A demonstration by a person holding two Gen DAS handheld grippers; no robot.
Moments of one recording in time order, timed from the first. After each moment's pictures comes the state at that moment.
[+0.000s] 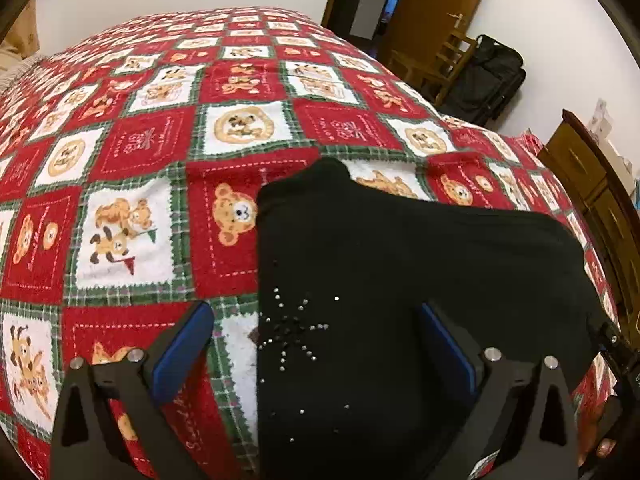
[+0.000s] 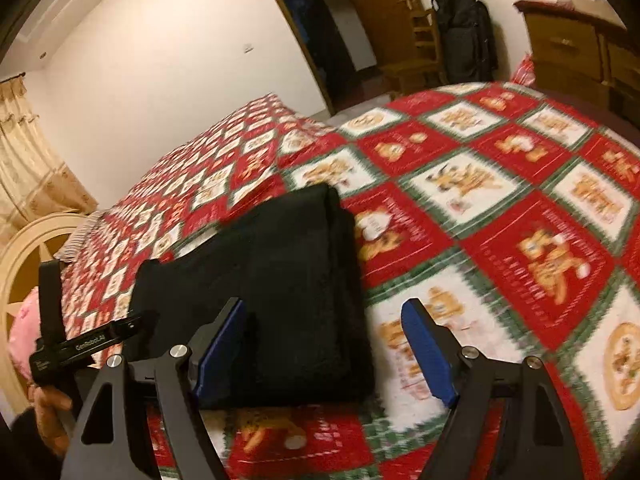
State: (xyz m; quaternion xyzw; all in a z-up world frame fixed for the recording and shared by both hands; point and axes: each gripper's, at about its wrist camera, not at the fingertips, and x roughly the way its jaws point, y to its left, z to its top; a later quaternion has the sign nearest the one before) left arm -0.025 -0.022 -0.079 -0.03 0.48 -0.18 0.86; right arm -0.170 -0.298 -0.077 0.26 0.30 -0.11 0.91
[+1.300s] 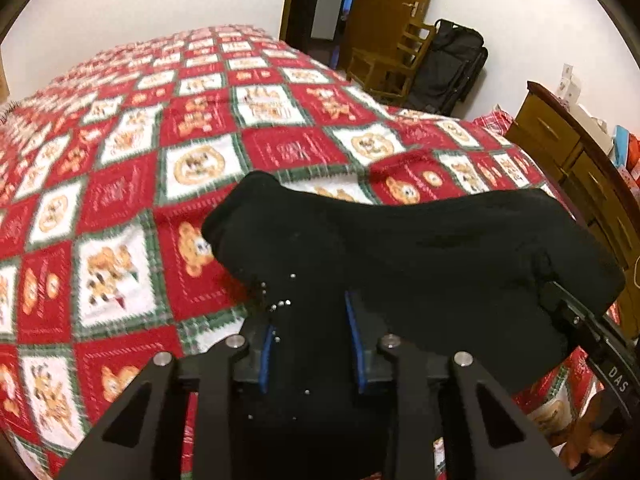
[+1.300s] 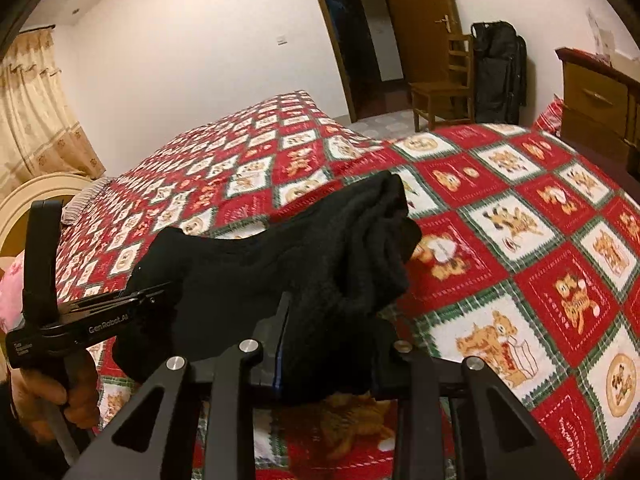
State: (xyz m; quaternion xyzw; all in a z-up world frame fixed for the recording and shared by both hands) left arm -0.036 -0.042 -0.045 0.02 0.45 -0.22 0.86; right arm -0.150 -0.238 -0.039 0.17 0.30 -0.10 0.93
